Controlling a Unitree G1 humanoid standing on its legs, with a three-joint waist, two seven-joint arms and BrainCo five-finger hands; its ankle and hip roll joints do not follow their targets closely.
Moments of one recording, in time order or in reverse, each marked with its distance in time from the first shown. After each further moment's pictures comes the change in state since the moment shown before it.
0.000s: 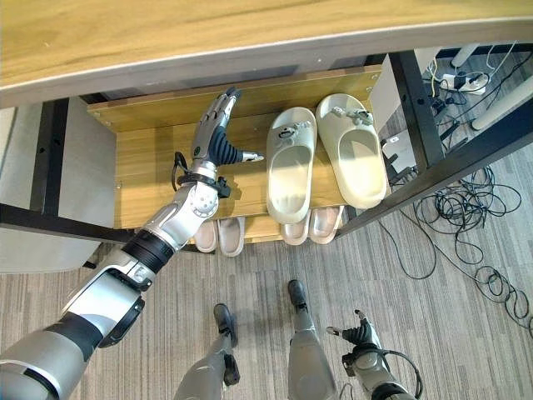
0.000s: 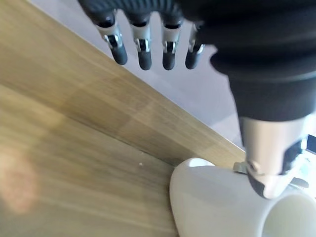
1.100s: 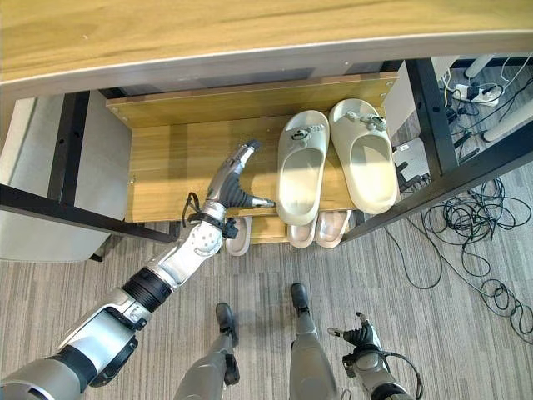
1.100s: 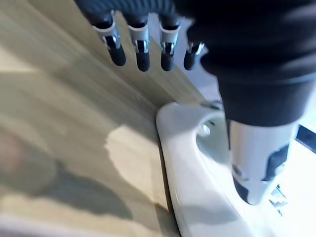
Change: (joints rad) left arm 0.206 -0.031 -0.087 -0.138 -0.046 -0.072 -0.120; right arm -0.001 0.007 -0.026 0.011 0.007 0.008 0.007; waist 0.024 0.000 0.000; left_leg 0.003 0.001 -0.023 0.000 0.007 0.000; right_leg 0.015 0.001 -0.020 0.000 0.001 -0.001
